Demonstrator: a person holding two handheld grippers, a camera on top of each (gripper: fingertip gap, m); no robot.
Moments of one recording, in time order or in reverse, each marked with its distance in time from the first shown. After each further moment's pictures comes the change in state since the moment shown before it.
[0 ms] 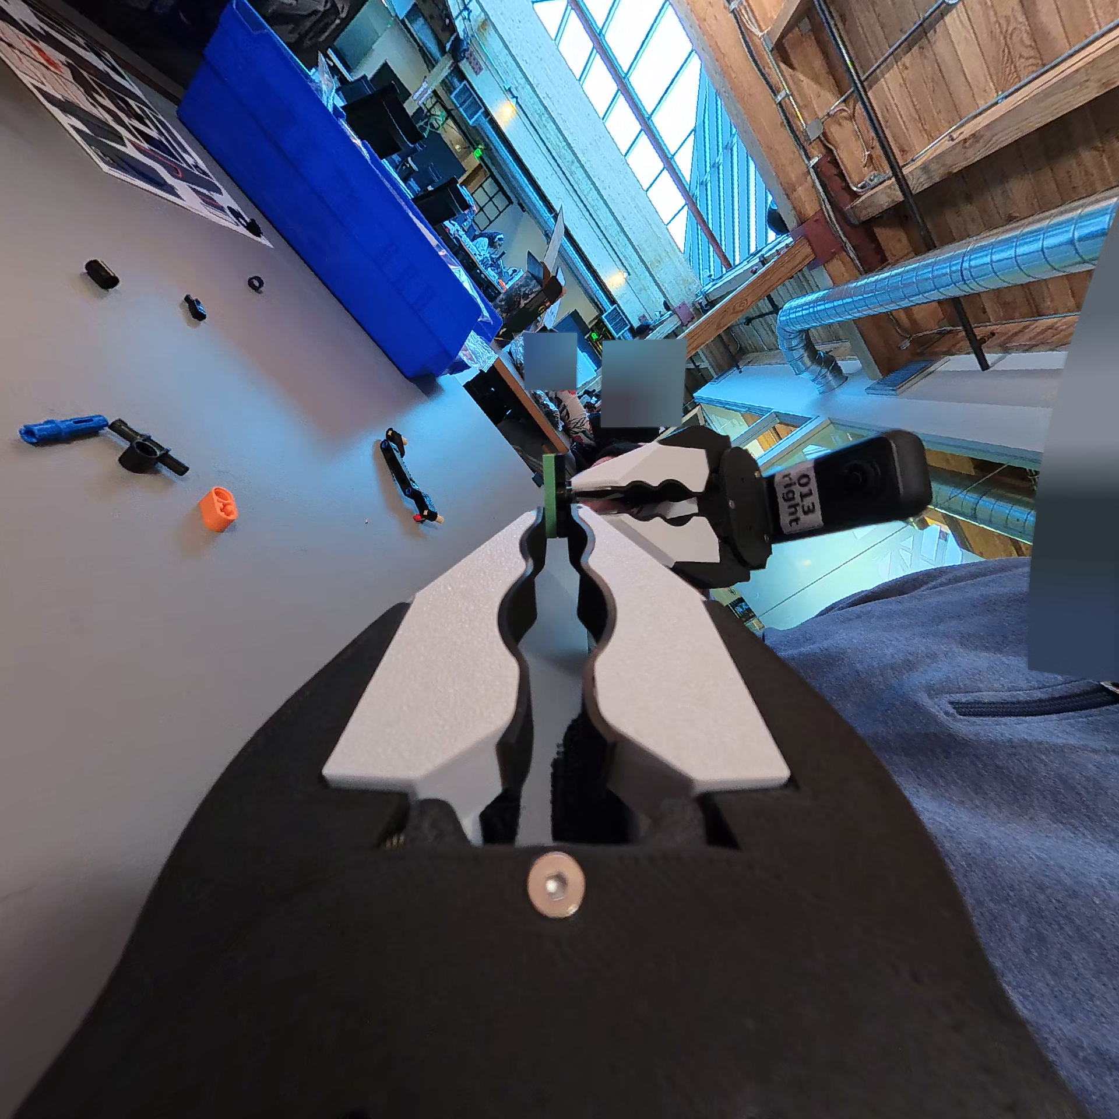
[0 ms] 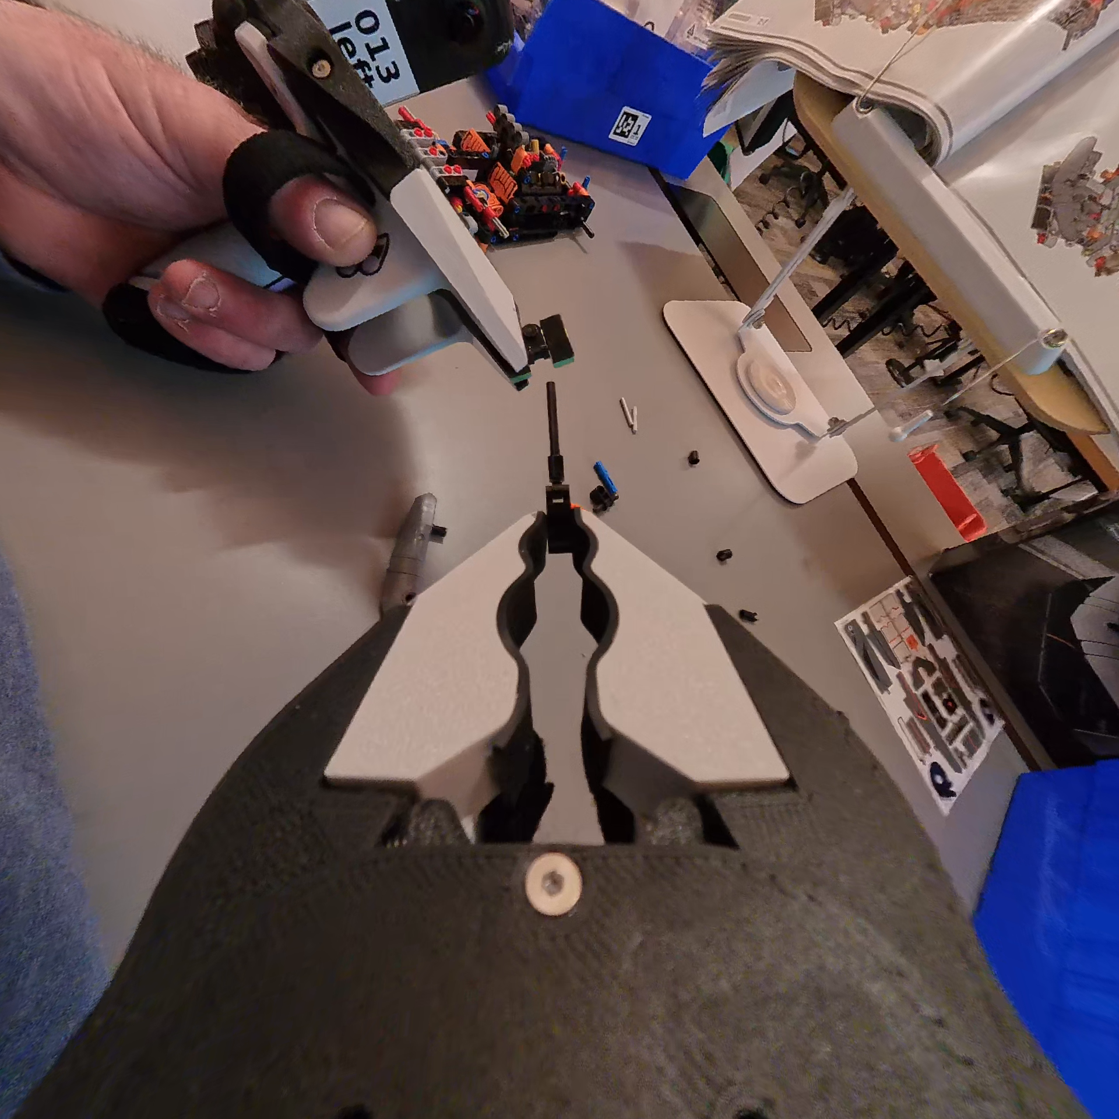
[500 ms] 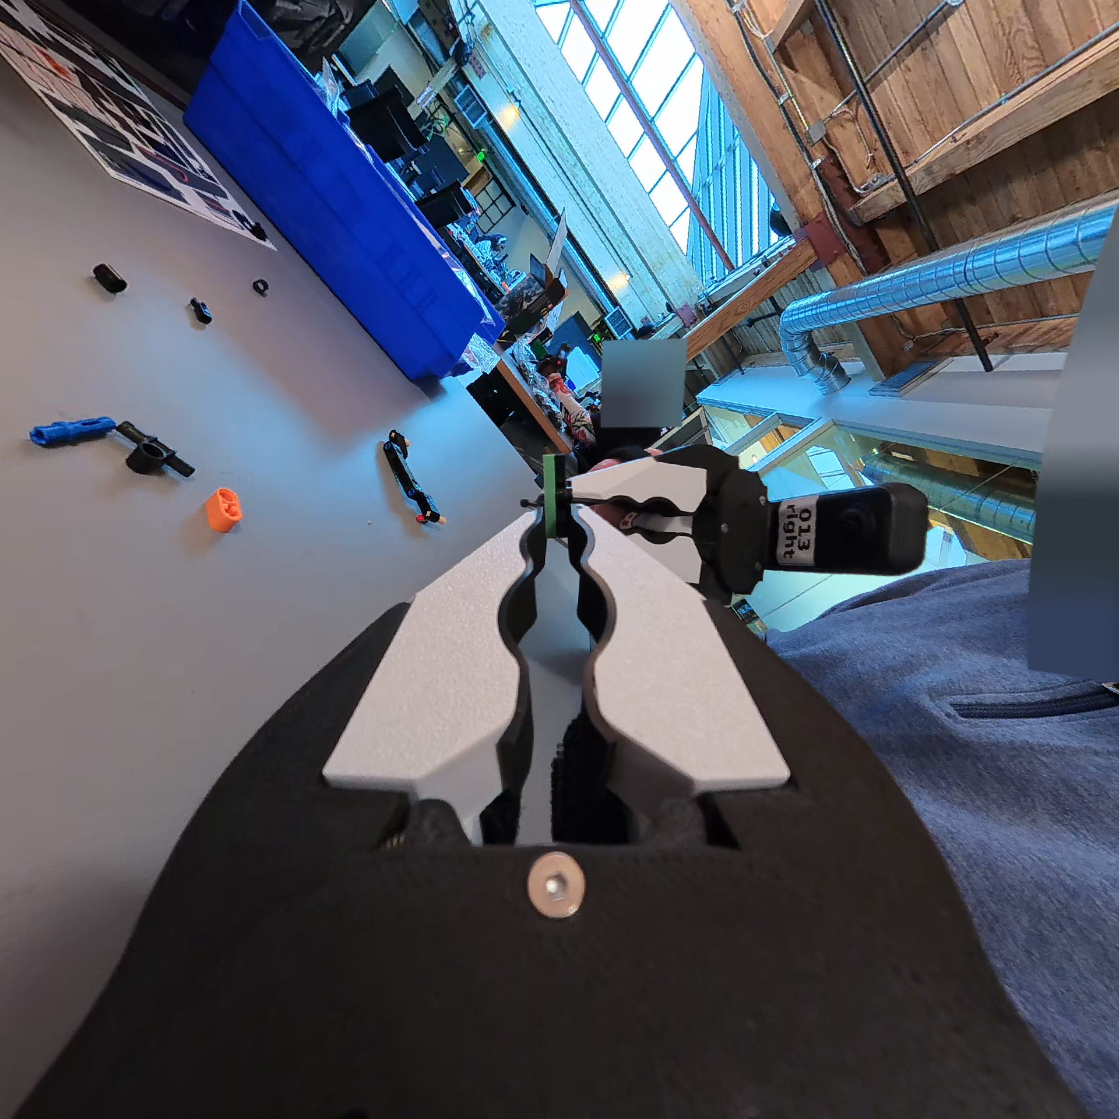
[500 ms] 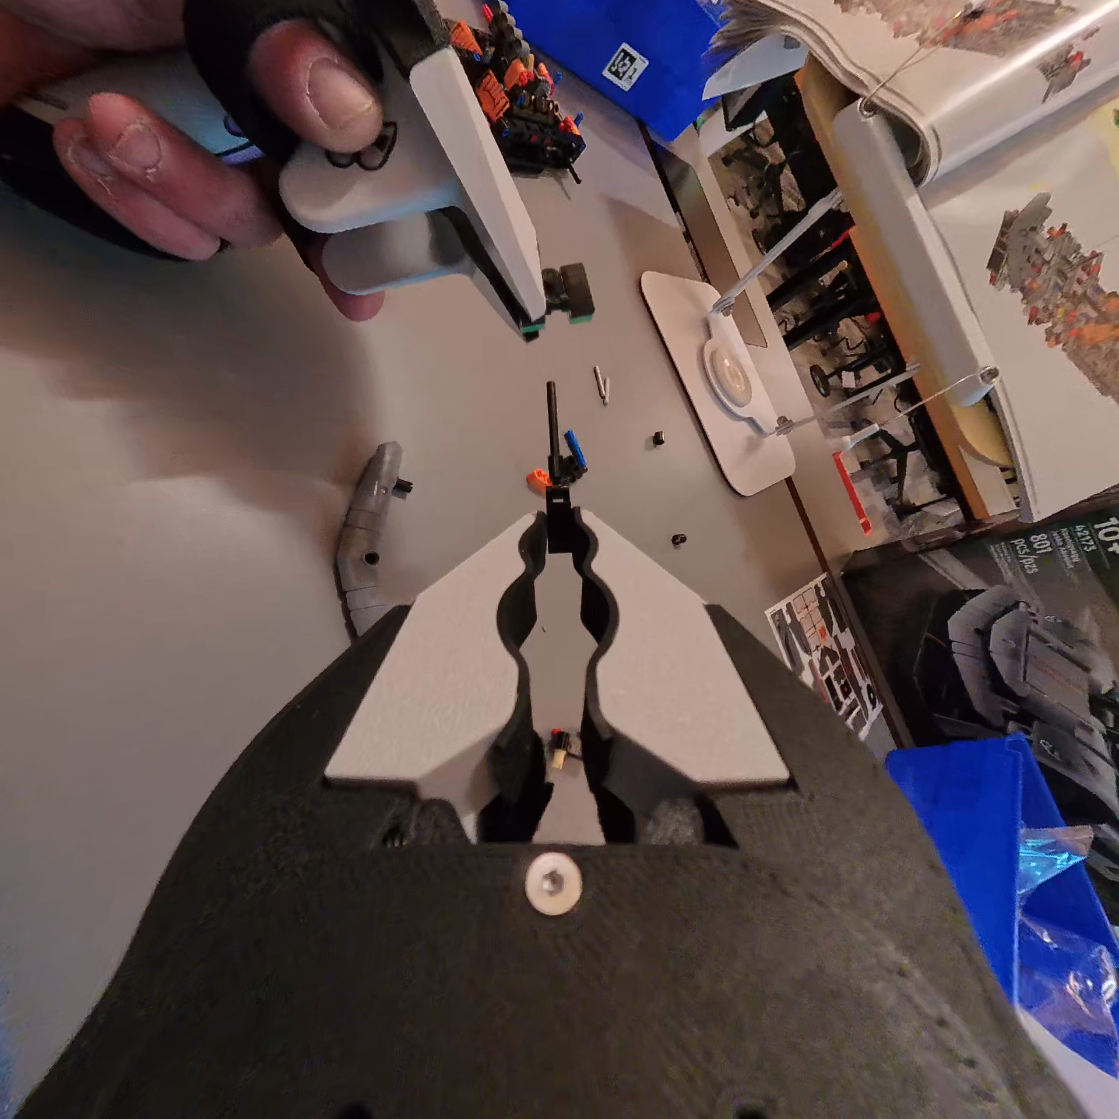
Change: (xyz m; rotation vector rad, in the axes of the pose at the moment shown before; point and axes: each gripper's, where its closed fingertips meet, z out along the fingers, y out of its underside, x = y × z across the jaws) left arm -0.001 -0.001 -0.001 0.004 -0.005 0.003; right arm 0.001 0.012 0.004 -0.079 0.083 -0.171
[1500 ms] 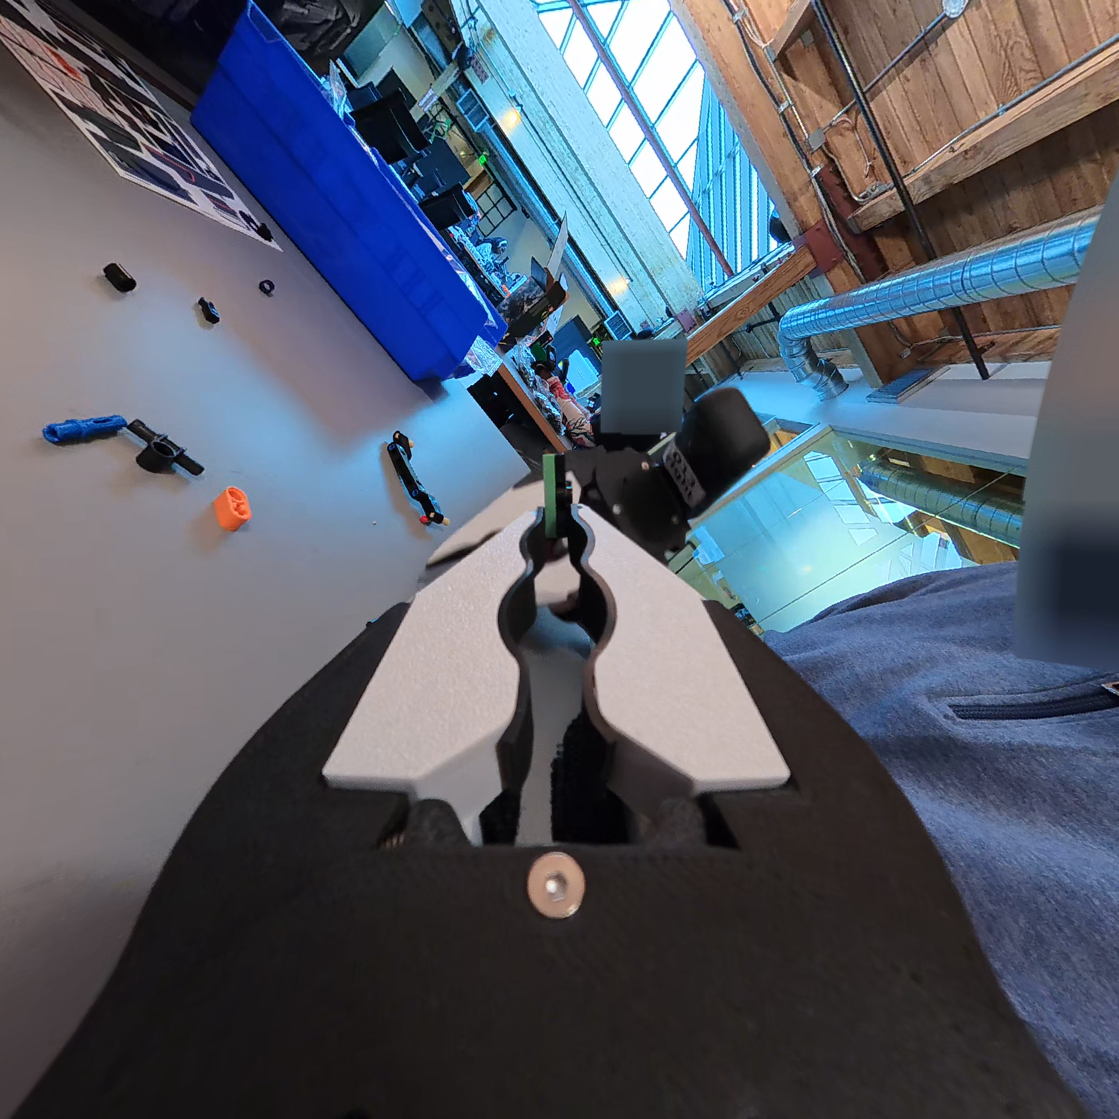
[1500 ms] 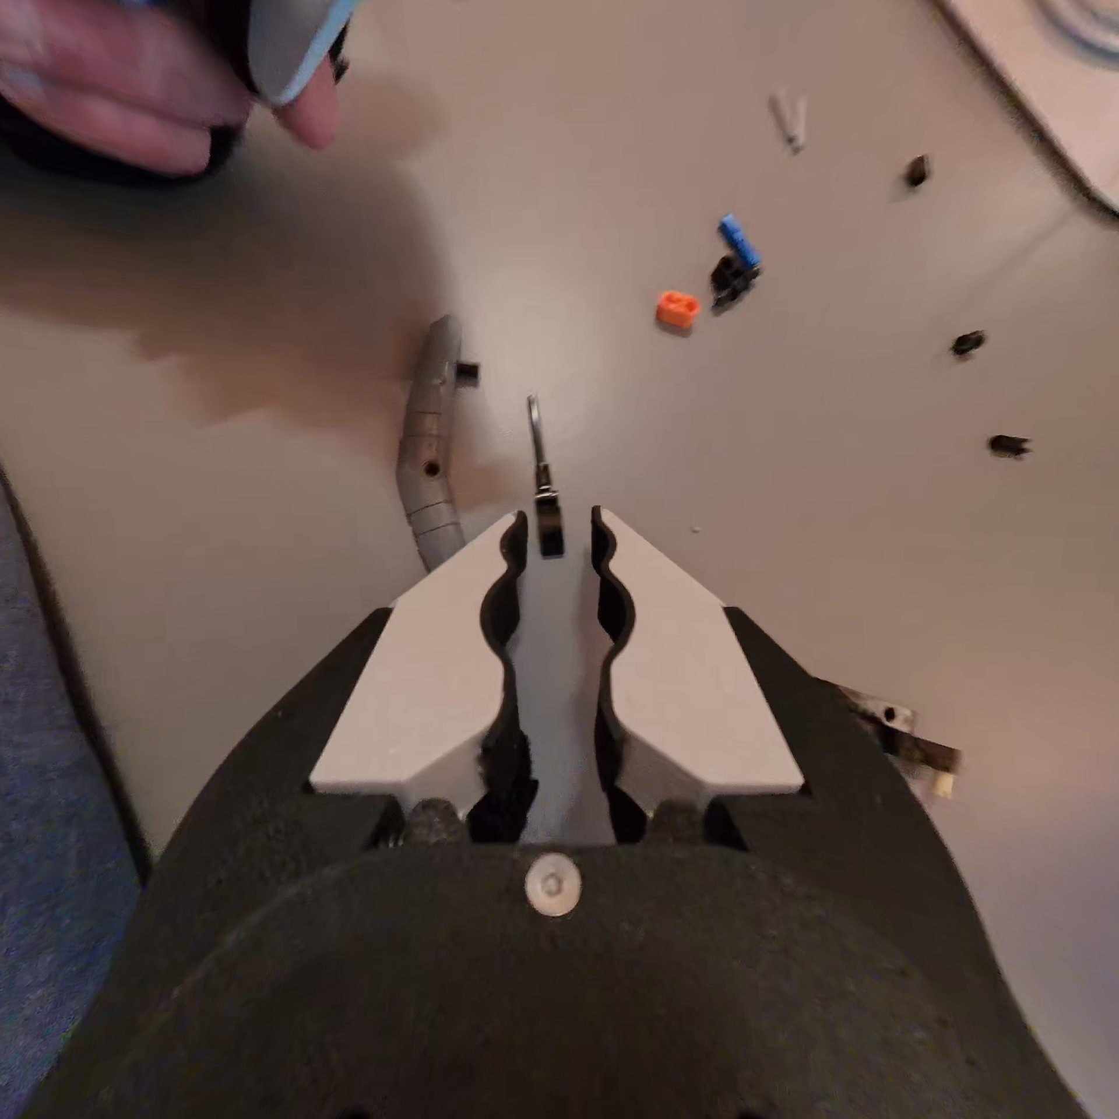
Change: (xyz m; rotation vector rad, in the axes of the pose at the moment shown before) left arm -0.003 -0.001 -0.001 0.006 0.000 -0.010; right arm -0.041 0.060 0.024 -0.180 -0.376 0.420
